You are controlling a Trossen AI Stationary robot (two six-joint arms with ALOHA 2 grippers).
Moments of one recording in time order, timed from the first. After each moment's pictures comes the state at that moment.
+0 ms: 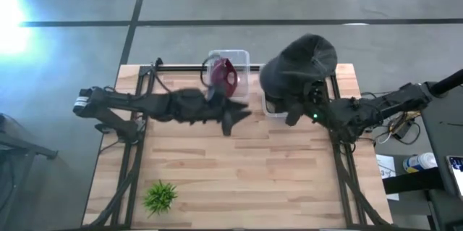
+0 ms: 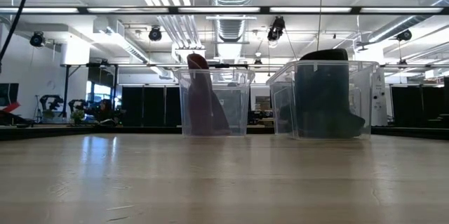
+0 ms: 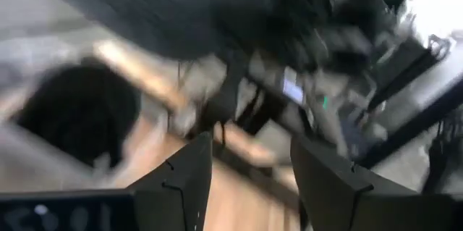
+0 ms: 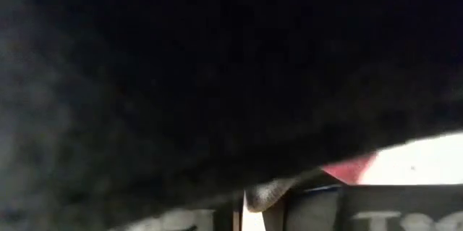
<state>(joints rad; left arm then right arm) -0.12 1.43 1.40 -0.06 -0.25 -0.61 0.32 1.04 1.03 -0.06 0.98 0.62</state>
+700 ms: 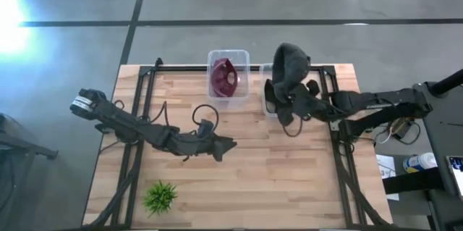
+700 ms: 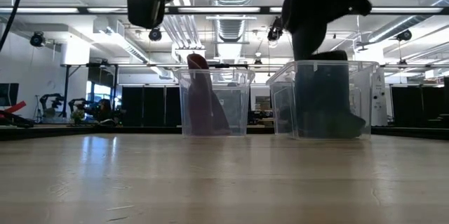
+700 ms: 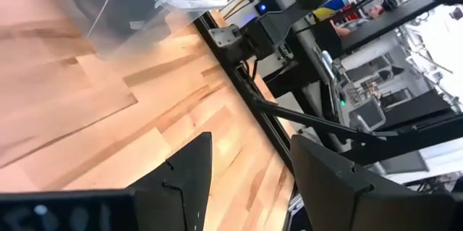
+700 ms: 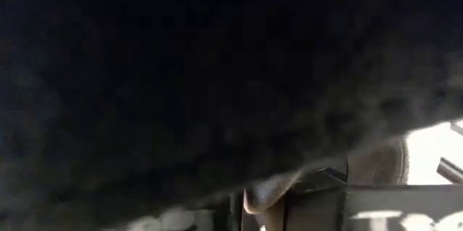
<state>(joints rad) -0.36 1.41 0.91 0.21 -0.52 -1.12 0.06 1.10 1.01 -0.77 0.69 0.61</state>
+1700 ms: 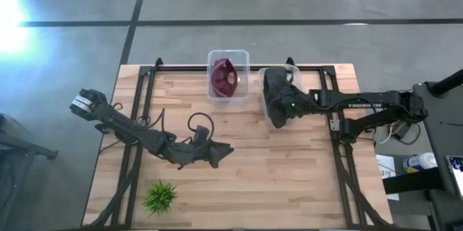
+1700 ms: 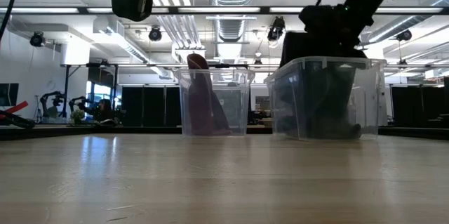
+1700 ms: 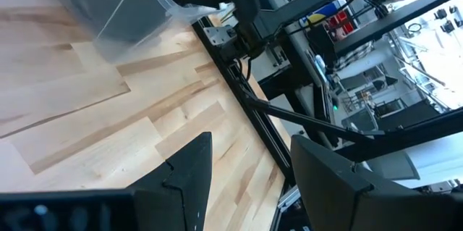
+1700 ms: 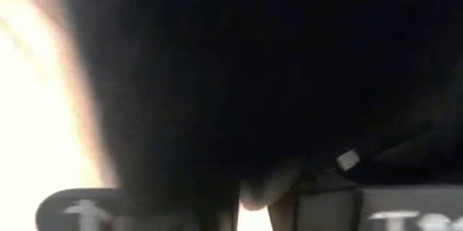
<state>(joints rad) -0.45 1.41 0.91 0.22 -0.63 -1.18 -0.18 1.19 0.79 -0.54 0.12 0.76</state>
